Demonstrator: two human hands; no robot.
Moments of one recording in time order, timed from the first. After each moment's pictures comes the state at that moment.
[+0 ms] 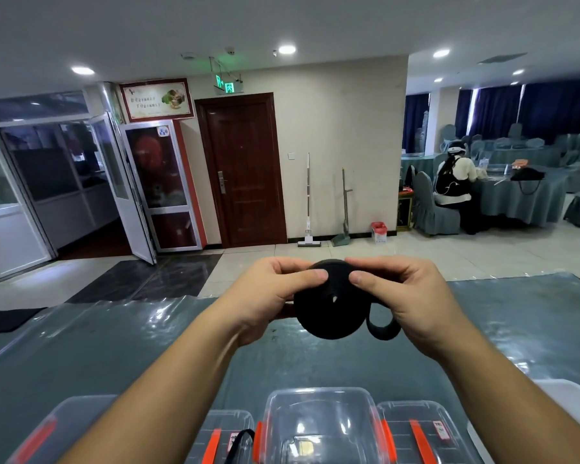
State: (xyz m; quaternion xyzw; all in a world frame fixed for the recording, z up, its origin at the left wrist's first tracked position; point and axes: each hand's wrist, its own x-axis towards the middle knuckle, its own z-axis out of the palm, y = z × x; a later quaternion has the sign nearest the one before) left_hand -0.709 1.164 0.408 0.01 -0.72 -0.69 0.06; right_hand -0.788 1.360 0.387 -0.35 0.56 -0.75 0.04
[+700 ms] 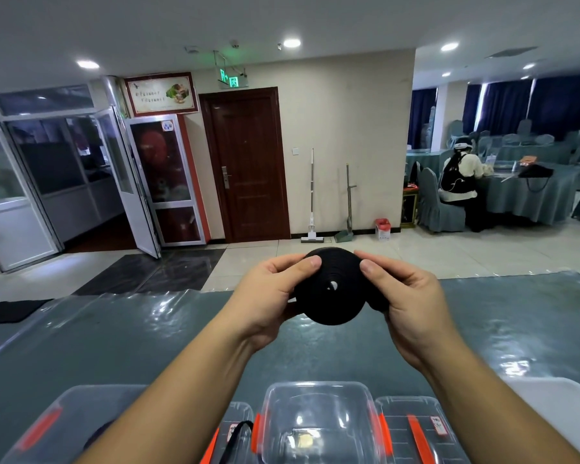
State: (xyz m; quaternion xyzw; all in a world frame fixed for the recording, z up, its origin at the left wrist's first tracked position) left_hand -0.715 1.180 0.392 0.05 -0.65 -0.75 0.12; right_hand -0.793 1.355 0.363 -0.26 0.50 -0.82 0.05
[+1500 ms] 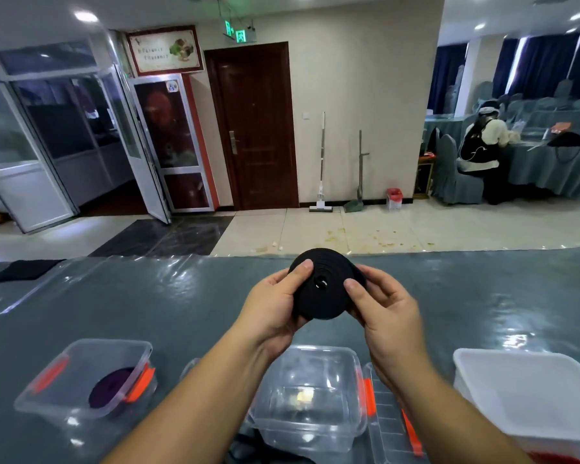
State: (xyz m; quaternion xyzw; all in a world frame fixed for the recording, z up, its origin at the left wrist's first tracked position) left_hand -0.744 1.215 0.316 0.18 -0.49 -0.84 0.14; right_hand -0.801 1.358 0.281 -0.17 0.49 -0.85 0.06
